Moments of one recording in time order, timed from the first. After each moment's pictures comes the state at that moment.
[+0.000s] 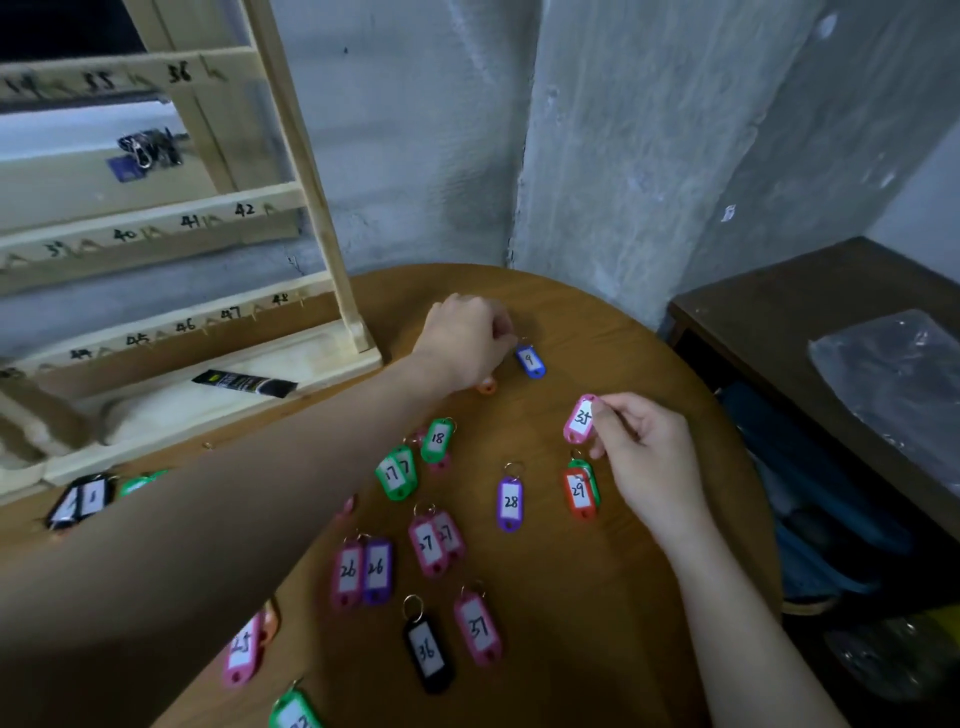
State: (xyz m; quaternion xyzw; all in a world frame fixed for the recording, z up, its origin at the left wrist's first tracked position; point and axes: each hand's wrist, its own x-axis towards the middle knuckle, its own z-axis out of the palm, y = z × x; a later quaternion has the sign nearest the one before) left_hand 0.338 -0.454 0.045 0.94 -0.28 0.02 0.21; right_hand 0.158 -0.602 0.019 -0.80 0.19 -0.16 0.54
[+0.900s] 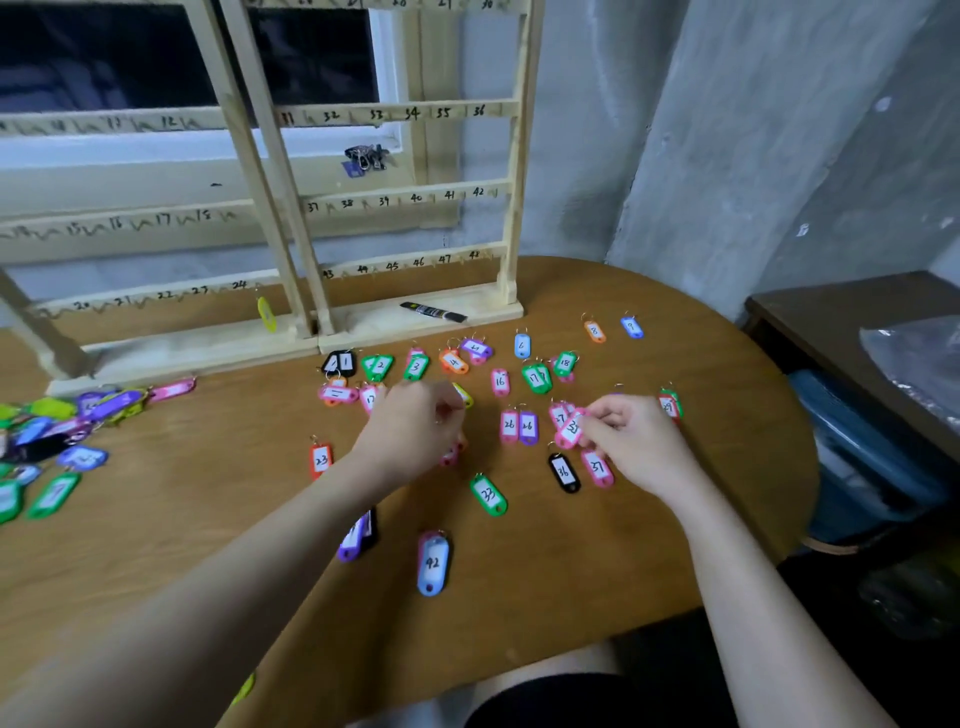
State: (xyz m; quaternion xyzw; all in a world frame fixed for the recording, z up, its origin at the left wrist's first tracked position) left_hand 0.125 -0.211 0.043 0.95 -0.16 0.03 0.28; right_hand 0.078 -0.475 0.051 -0.88 0.06 -0.01 0.47
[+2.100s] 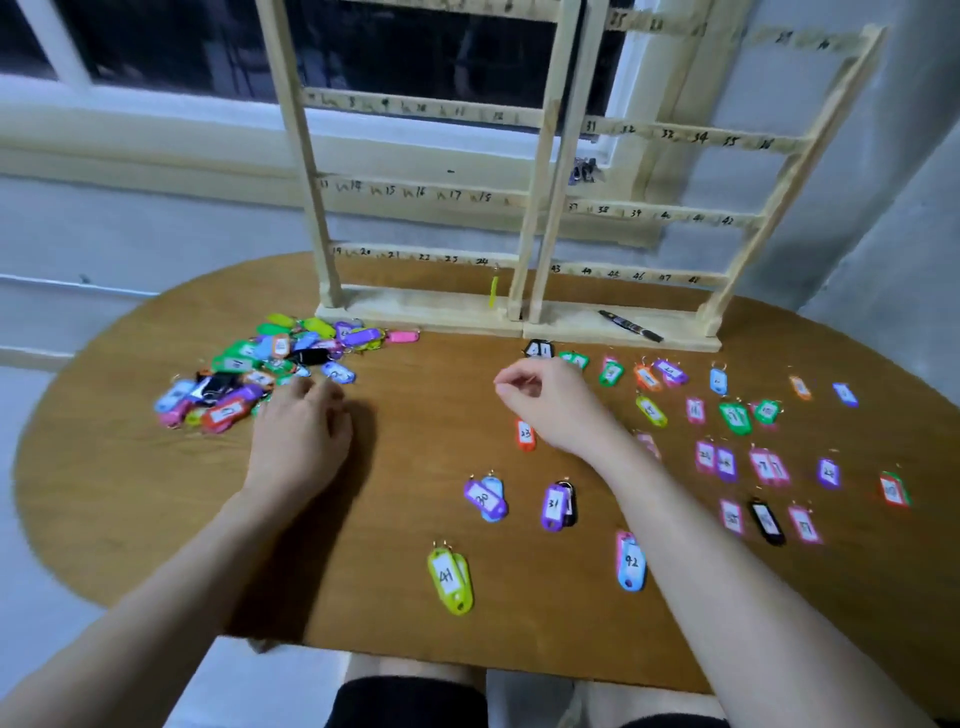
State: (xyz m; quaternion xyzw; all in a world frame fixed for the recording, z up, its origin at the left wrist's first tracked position) left_hand 0.026 0.071 0.004 0.95 0.17 0.20 0.14; right_hand 0.120 -0.203 0.065 -0.90 -0.22 0.03 0.38
